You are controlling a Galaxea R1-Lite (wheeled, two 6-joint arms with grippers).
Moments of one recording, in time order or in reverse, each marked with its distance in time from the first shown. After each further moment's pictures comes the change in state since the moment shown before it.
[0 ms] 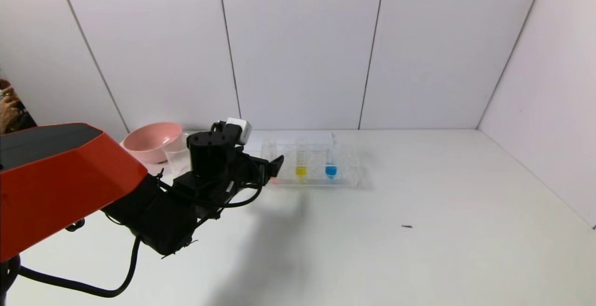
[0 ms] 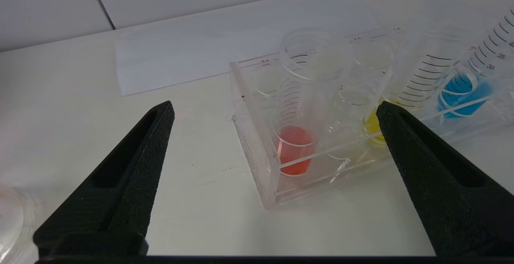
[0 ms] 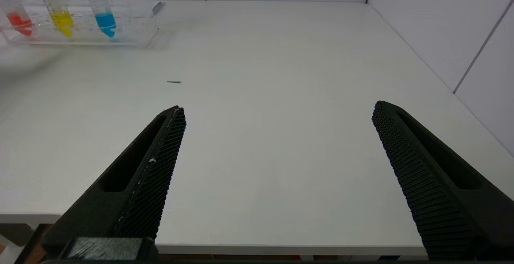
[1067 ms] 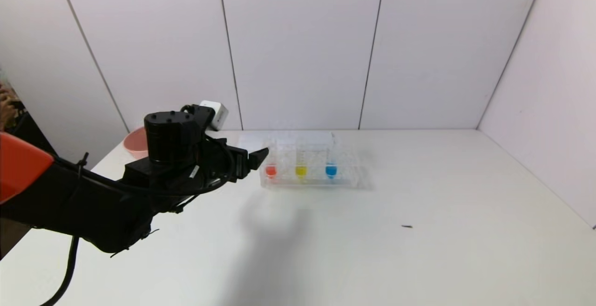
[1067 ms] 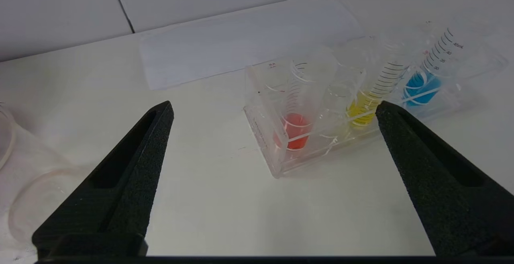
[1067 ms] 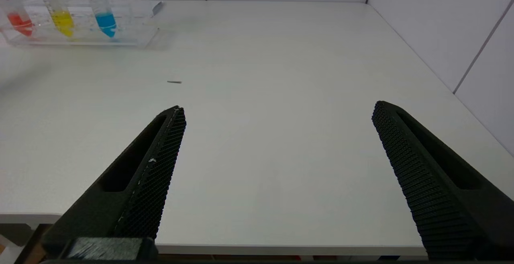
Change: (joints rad) left arm 0.045 -0.221 0.056 0.195 -0.087 -0.004; right arm 0.000 0.000 0.000 0.000 0.000 0.000
